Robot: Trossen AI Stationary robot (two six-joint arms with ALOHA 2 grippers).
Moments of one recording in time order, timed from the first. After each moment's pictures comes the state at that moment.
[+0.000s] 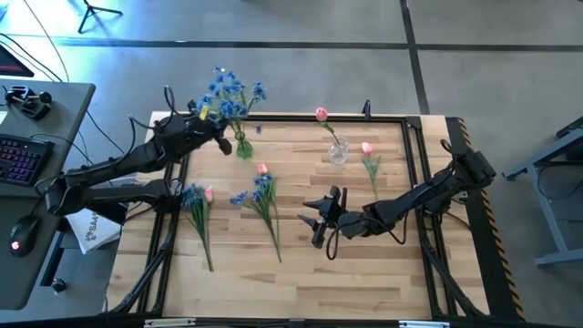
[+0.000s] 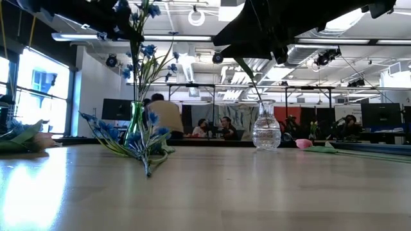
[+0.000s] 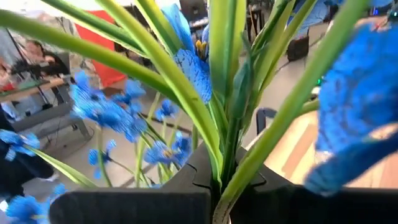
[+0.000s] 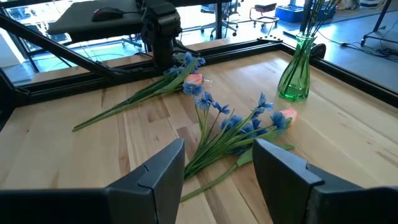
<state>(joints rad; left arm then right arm) 0.48 0.79 0.61 0.10 -0.30 0.19 0.39 1.62 0.83 0.42 0.68 0.31</state>
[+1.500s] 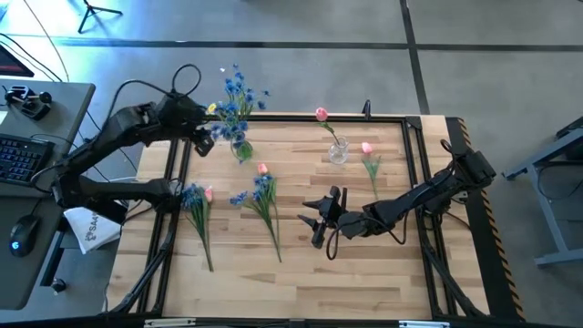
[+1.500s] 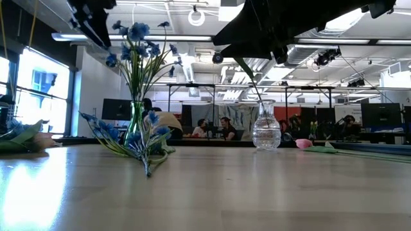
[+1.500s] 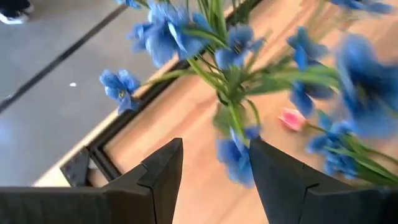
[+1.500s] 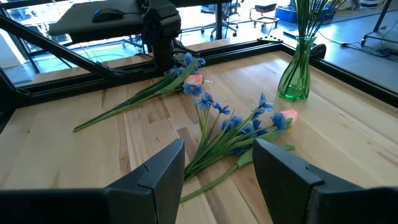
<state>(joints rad) 0.55 0.97 1.24 -1.18 -0.28 -0.10 0.39 1.62 0.83 0.42 0.68 0.31</state>
